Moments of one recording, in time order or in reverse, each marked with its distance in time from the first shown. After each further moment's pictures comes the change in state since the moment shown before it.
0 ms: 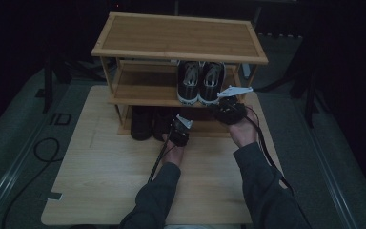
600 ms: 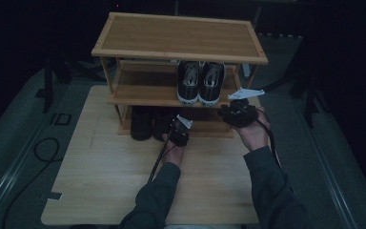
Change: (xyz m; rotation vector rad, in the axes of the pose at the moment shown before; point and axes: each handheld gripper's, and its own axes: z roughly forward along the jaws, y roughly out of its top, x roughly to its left) left arm 0.000 0.000 0.000 0.002 0.001 0.003; right arm -0.013 -0.012 -0.023 0.003 -0.052 -0.017
